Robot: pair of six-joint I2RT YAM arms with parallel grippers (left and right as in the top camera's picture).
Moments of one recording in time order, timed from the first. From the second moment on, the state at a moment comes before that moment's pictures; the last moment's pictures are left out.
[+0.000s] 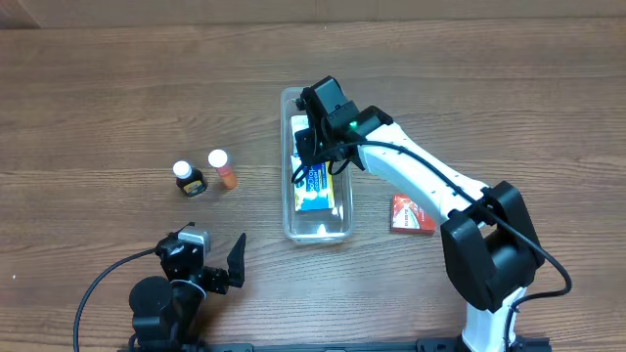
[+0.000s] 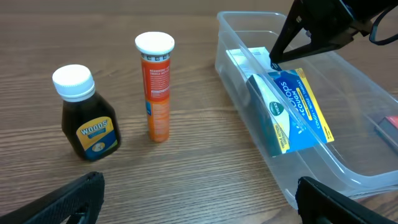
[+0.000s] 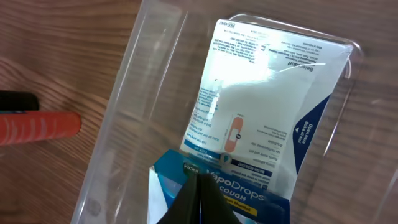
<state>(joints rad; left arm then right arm) 0.03 0.02 0.14 -0.49 0.30 -0.02 0.60 2.00 1.55 -0.63 -0.13 0.31</state>
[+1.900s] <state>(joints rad) 0.03 0.02 0.14 -0.49 0.30 -0.02 0.59 2.03 1.55 -0.49 -0.12 0.30</state>
